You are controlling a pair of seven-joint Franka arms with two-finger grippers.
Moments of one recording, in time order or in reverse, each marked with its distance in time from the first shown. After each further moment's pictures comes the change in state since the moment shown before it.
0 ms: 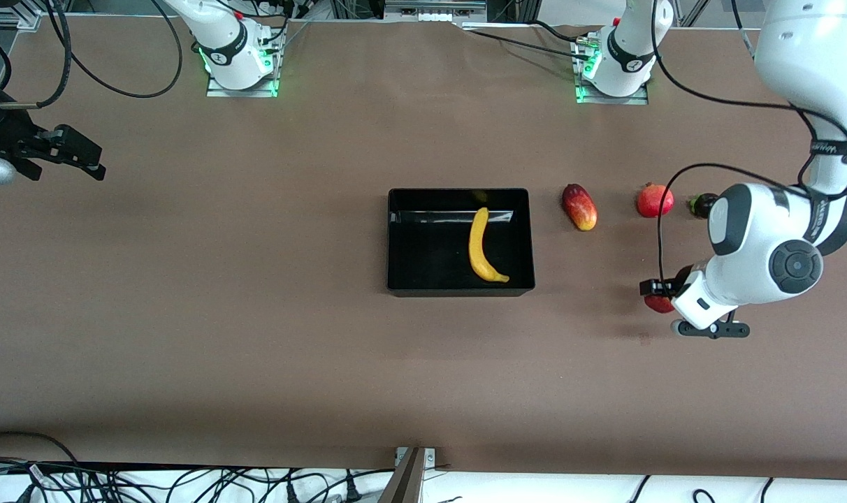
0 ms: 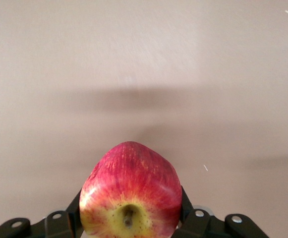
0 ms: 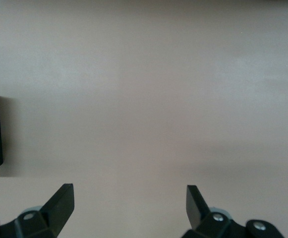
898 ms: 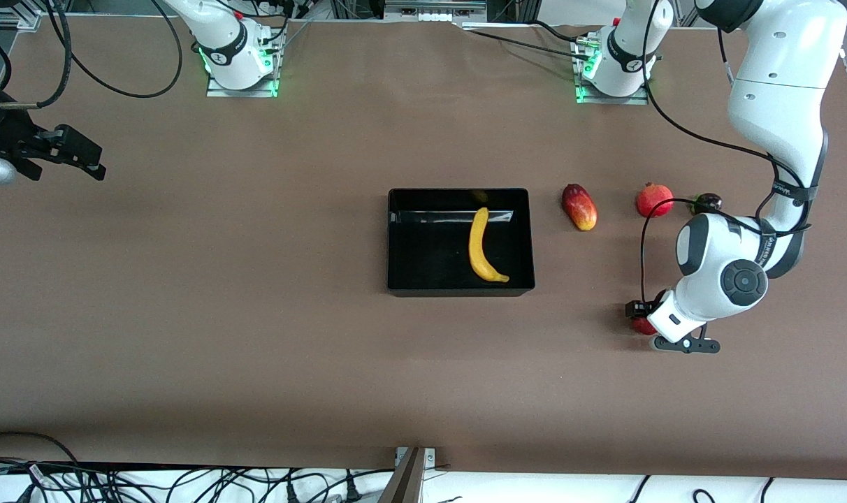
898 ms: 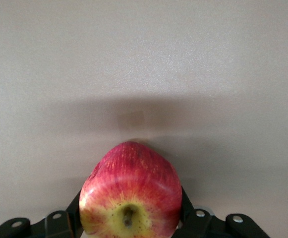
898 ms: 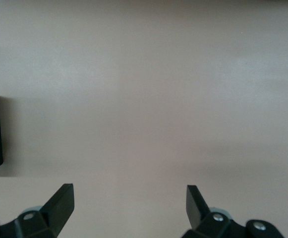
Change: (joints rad) left arm -0.018 0.140 0.027 -0.003 0.079 0.215 0.000; right arm 0.000 0.000 0.000 0.000 0.000 0.000 0.000
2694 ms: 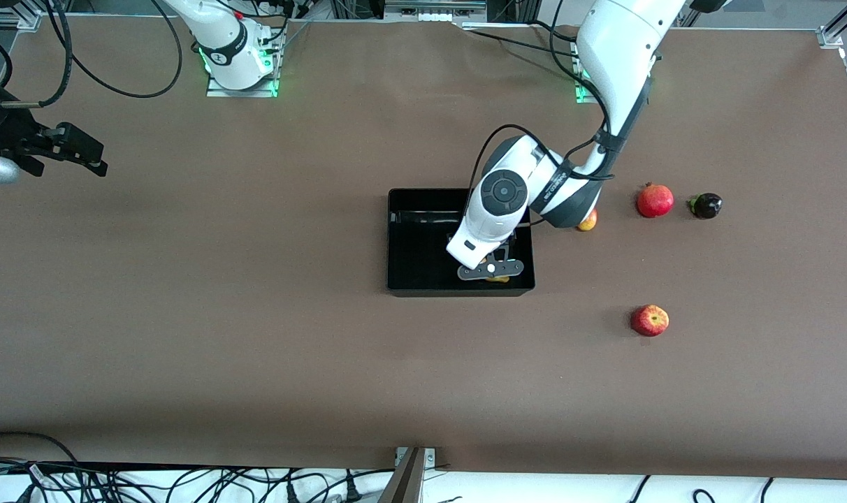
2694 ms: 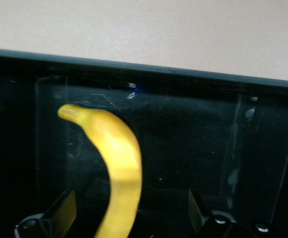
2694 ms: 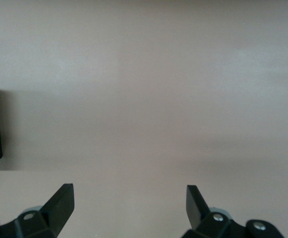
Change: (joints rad) left arm -0.585 -0.068 -0.017 0.020 -0.164 -0.085 -0.698; right arm -0.001 0.000 0.000 0.000 0.000 -0.029 0.000
